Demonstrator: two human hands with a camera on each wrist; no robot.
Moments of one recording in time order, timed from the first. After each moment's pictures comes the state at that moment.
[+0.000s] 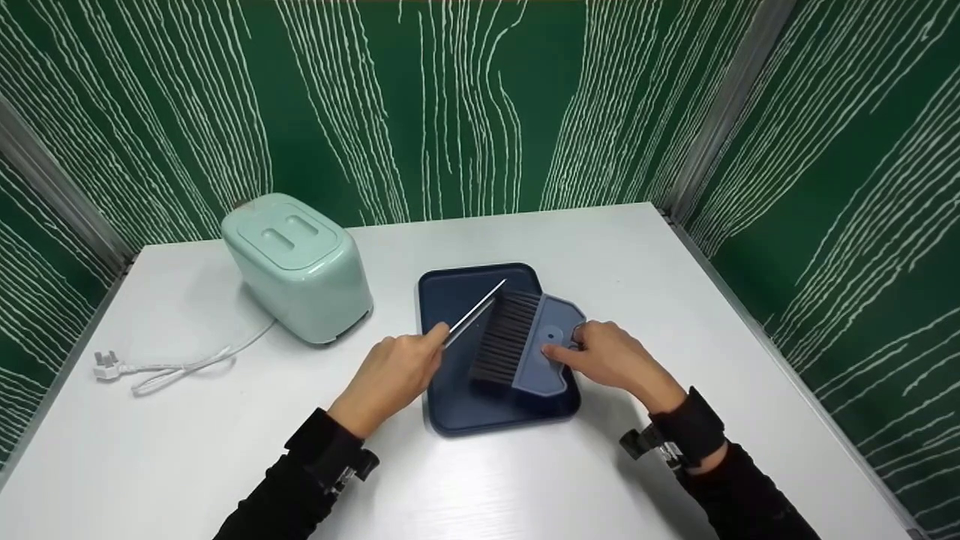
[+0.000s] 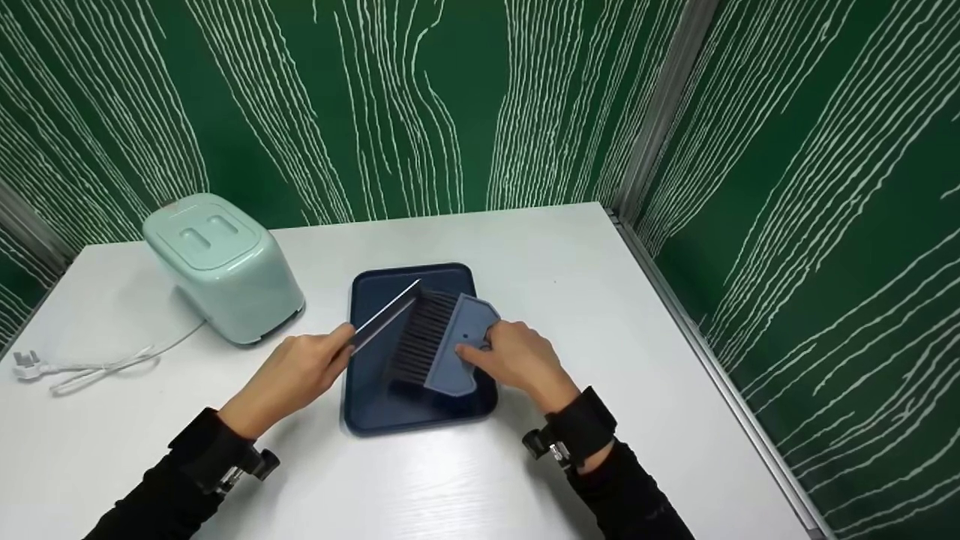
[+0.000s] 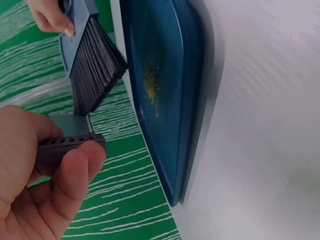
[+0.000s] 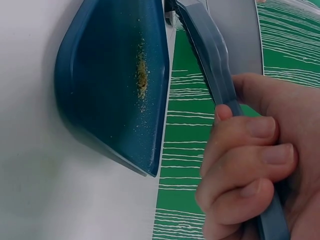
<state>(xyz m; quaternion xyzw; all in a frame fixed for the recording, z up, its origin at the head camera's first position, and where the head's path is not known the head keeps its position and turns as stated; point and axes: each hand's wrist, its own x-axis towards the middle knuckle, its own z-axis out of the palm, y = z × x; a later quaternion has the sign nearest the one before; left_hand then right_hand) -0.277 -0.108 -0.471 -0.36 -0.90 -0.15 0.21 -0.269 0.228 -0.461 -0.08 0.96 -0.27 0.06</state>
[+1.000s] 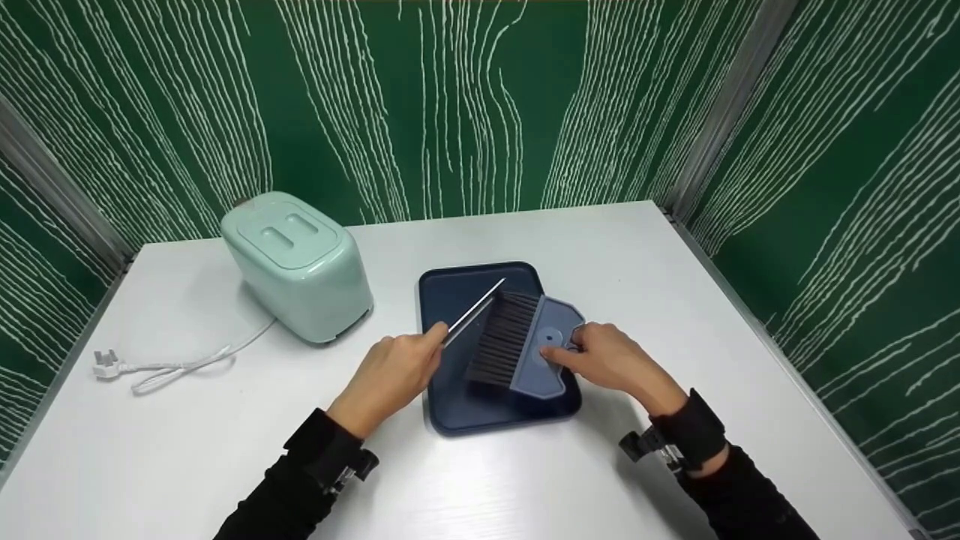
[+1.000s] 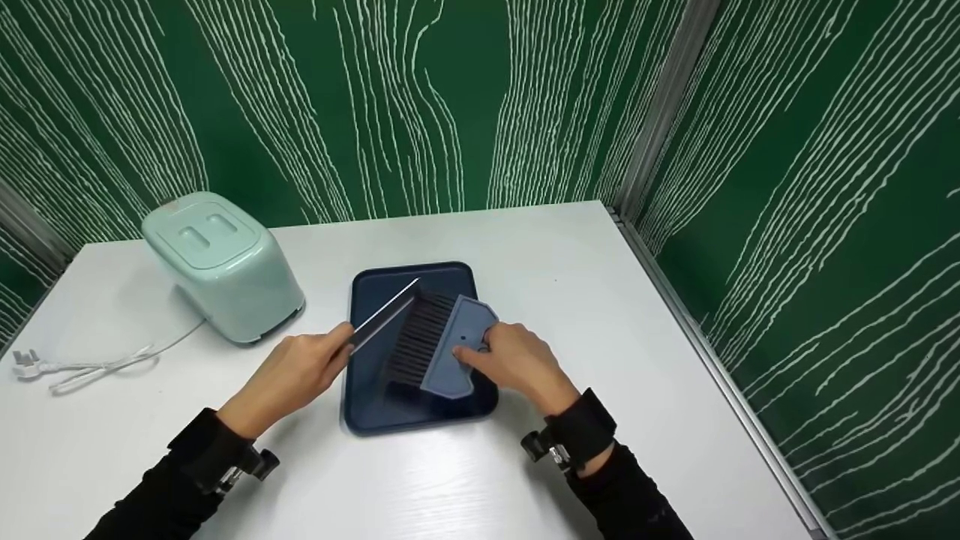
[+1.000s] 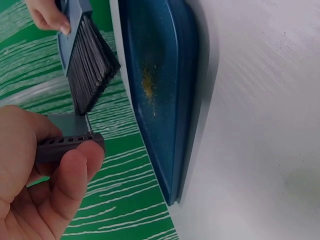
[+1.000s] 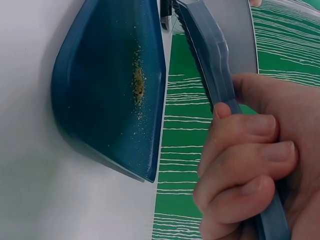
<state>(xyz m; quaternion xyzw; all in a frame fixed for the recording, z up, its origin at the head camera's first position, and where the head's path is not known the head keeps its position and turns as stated) -0.277 -0.109 -0.472 -0.35 -0.90 -0.15 0.20 -0.266 0.224 -0.461 -0.09 0.95 -0.28 0.06</state>
